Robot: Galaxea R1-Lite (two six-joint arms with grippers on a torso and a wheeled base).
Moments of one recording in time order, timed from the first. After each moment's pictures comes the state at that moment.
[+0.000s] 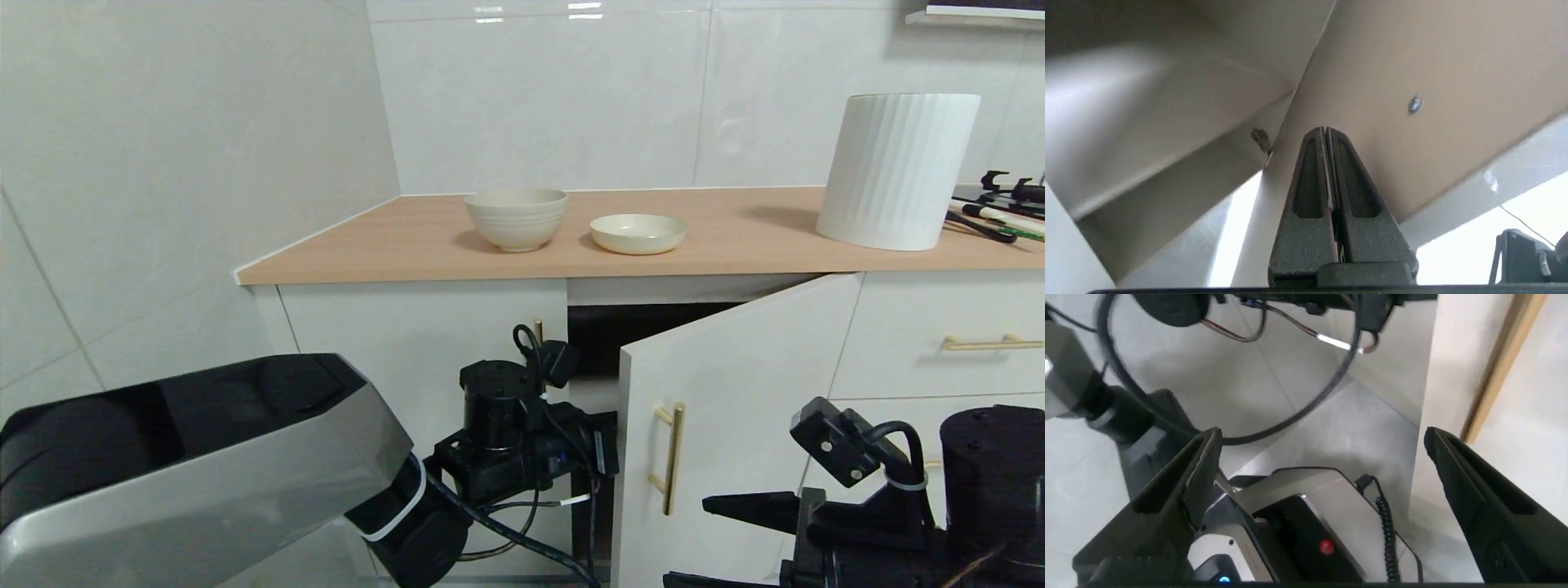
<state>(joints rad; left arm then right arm) -0.72 2.26 -0.88 -1.20 -0.32 -0.44 0.74 1.50 -0.32 -0.81 0.32 0.24</state>
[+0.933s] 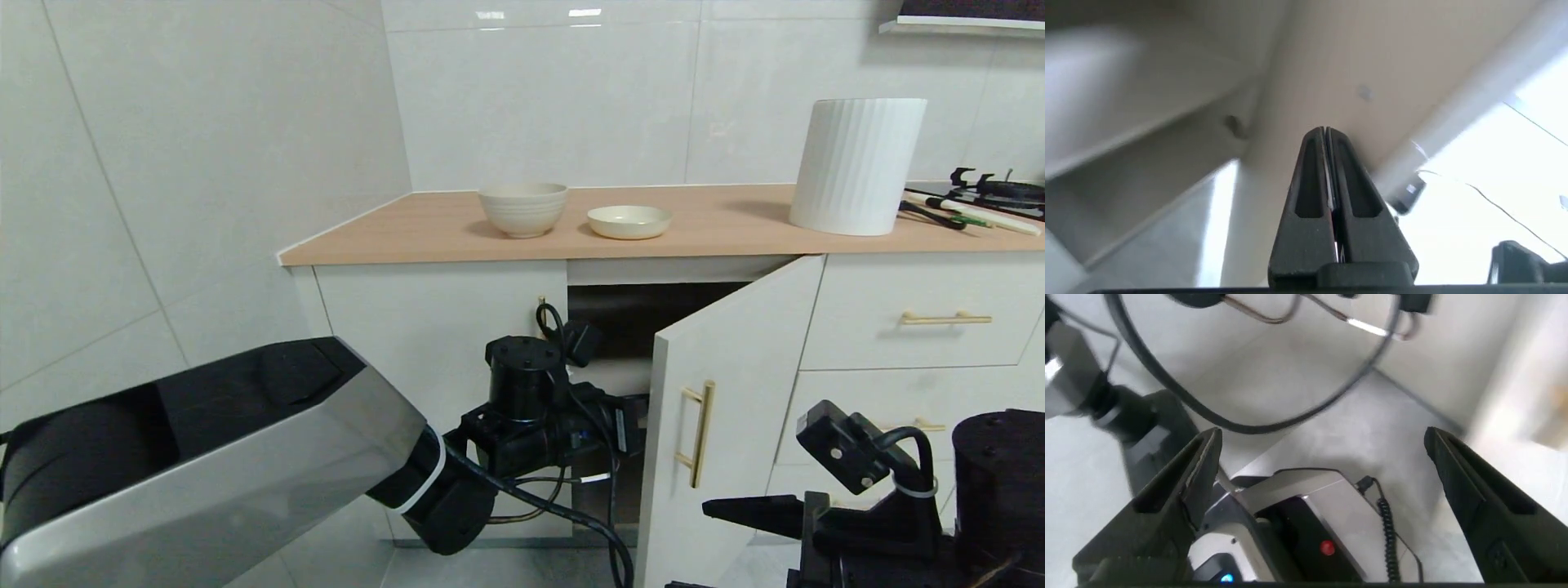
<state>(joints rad) -0.73 2.28 -1.04 -1.04 -0.33 -0.44 0.74 1.48 -0.31 -0.81 0.32 0.24</state>
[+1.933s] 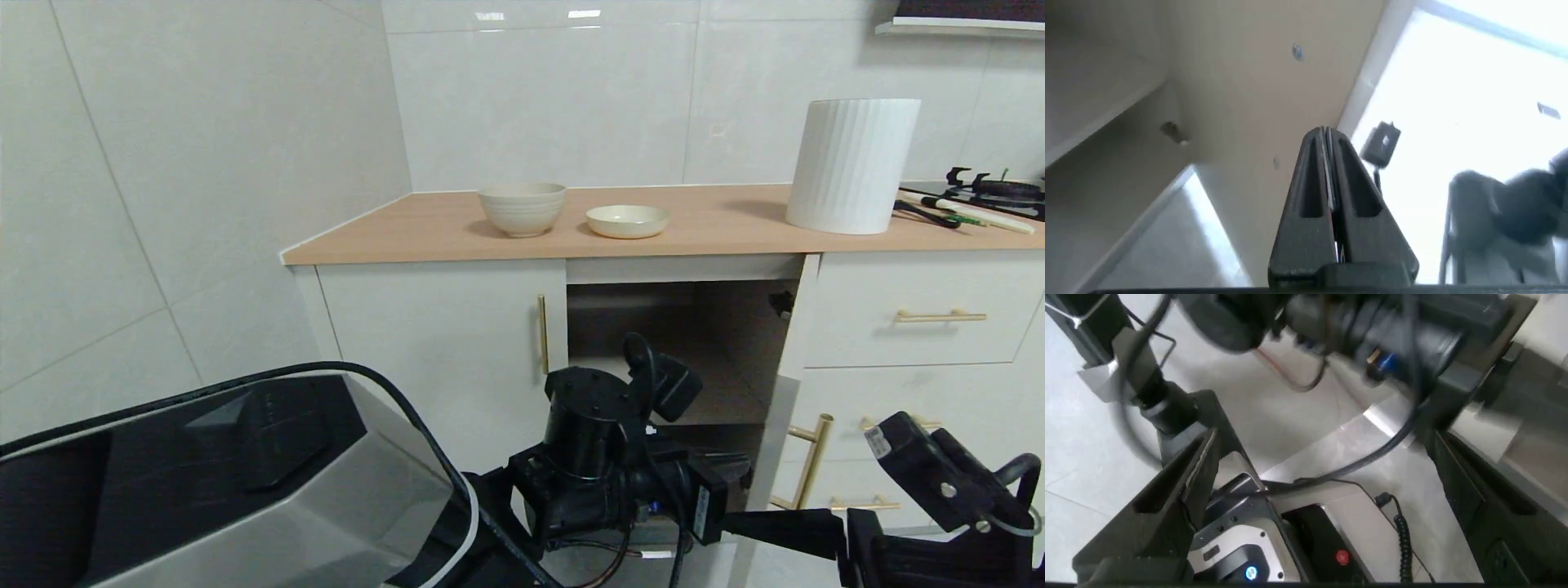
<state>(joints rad) -0.91 2.22 -1.02 -0.99 -0.33 -0.26 0.81 1.32 -0.26 -0.80 0.33 0.24</state>
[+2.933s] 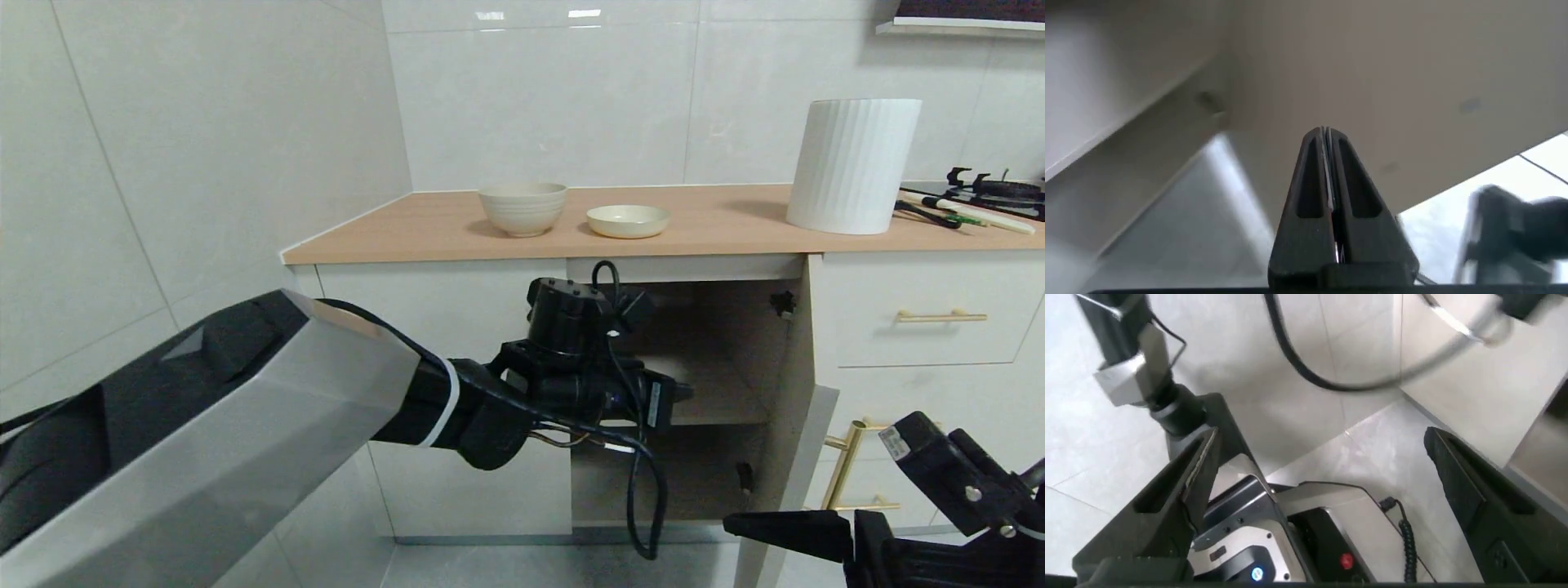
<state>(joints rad) -0.75 2.27 -1.42 -0.49 -0.47 -0.27 0.82 1.30 -0.26 -0.81 0.33 0.25</state>
